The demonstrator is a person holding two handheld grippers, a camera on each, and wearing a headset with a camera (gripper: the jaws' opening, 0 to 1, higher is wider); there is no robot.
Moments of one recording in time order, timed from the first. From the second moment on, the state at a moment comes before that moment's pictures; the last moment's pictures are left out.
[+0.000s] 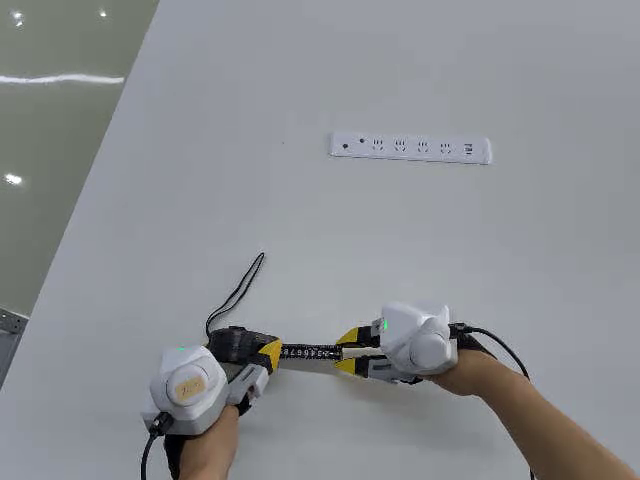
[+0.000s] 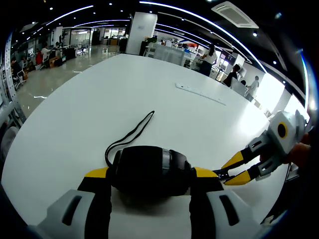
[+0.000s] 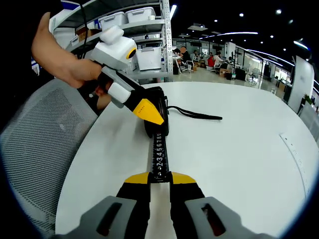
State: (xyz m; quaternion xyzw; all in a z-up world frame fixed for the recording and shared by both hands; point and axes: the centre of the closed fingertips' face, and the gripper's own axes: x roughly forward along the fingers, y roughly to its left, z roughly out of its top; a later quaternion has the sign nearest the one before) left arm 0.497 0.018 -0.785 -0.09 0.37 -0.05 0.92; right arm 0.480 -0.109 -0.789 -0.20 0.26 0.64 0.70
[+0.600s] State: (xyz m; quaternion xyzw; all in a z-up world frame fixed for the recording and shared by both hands) left arm 0.498 0.020 -0.785 -0.09 0.37 -0.05 0.92; right arm 0.479 -0.101 -0.792 -0.19 0.26 0.64 0.70
